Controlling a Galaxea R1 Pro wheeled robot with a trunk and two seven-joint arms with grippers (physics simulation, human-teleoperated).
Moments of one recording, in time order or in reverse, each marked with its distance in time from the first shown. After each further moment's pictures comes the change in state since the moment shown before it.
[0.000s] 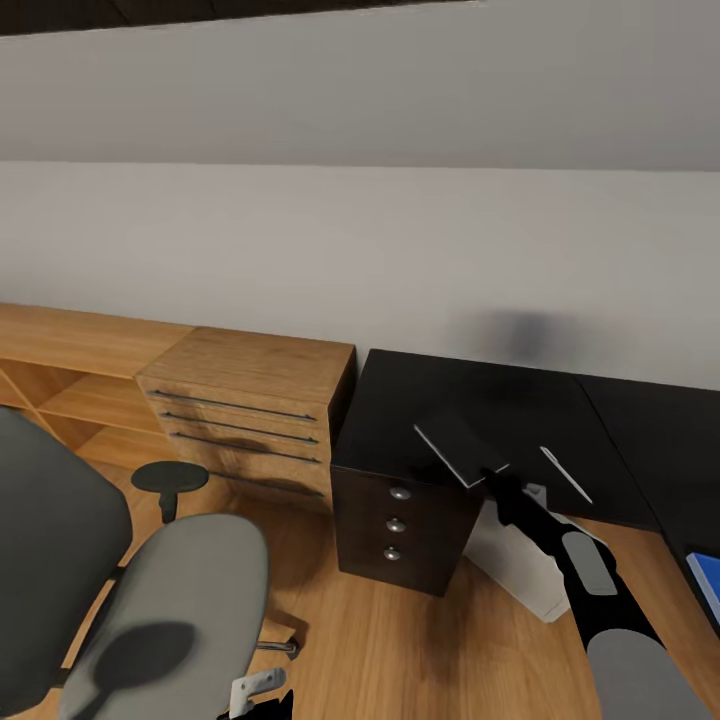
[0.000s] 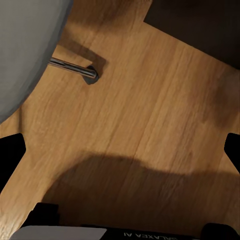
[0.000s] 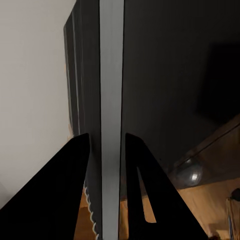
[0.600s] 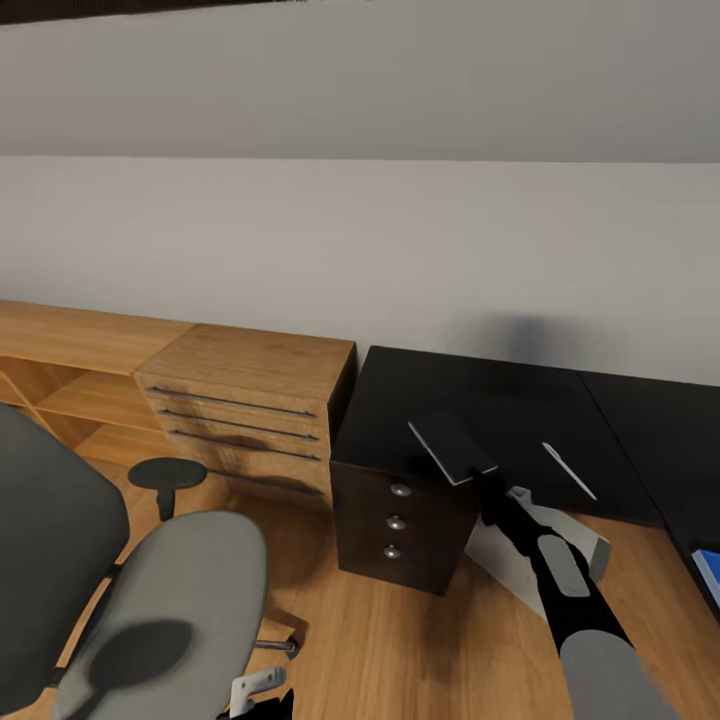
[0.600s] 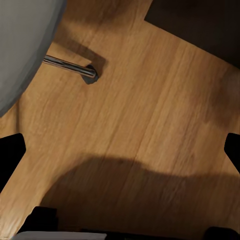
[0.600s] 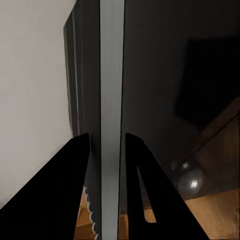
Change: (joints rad) left arm 0.000 0.000 -0.001 -0.003 0.000 0.001 0.000; right arm 0.000 0.079 -0.006 0.017 0.002 -0.123 -0.013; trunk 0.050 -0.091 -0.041
